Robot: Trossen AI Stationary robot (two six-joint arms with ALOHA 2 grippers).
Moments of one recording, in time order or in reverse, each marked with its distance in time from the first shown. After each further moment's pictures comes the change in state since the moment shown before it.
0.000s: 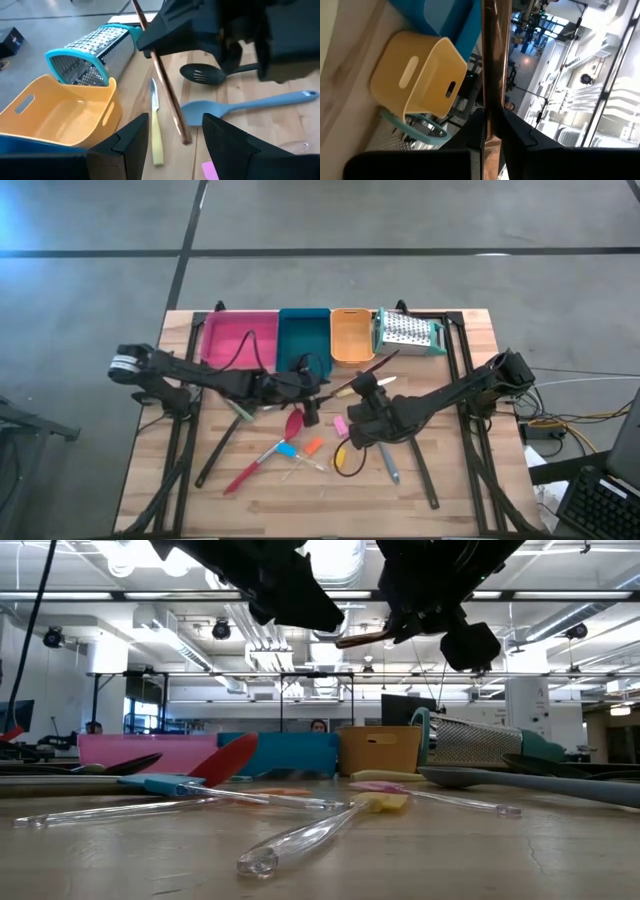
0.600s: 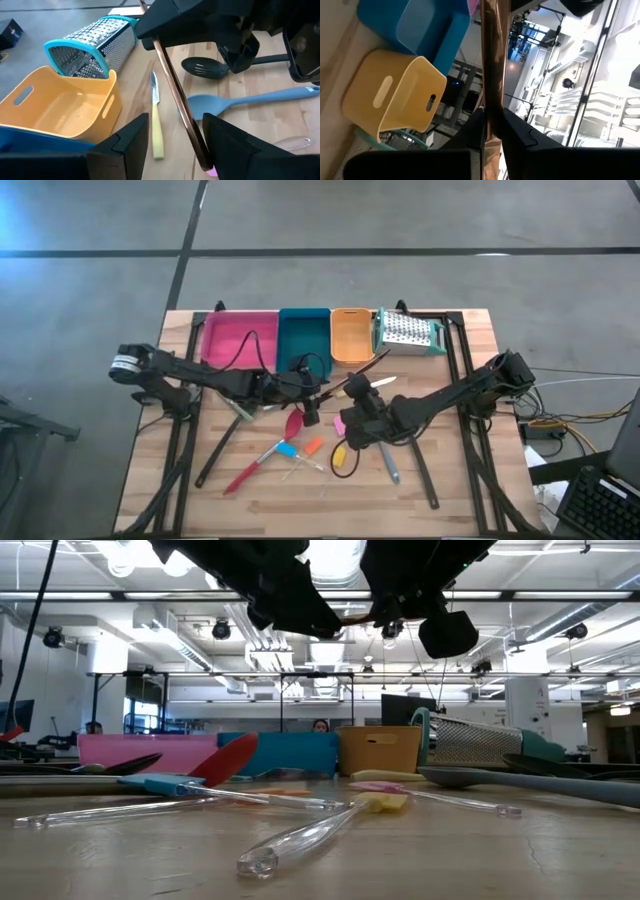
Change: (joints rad) left arm 0.009 0.006 -0.001 -0.024 0.002 -0.027; right arm 0.014 0.002 0.000 0.253 0.040 -0.239
